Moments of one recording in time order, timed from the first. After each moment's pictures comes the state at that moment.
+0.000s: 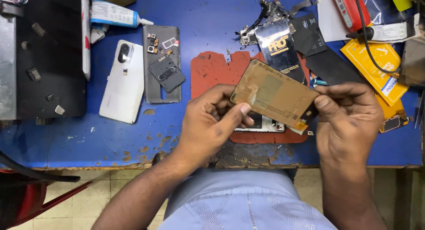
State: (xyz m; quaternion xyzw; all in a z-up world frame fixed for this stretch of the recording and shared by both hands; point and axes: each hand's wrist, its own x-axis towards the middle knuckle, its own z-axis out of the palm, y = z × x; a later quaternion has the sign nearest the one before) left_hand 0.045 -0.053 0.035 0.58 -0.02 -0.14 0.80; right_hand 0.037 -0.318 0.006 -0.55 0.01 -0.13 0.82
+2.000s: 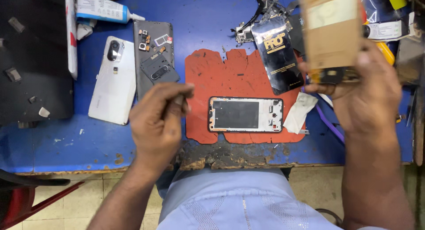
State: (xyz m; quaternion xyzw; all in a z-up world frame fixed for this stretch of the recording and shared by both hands) left_hand 0.038 0.003 0.026 0.78 -0.08 0.13 0.61; right_hand 0.090 -0.335 0.051 -0.63 -0.04 0.02 0.78
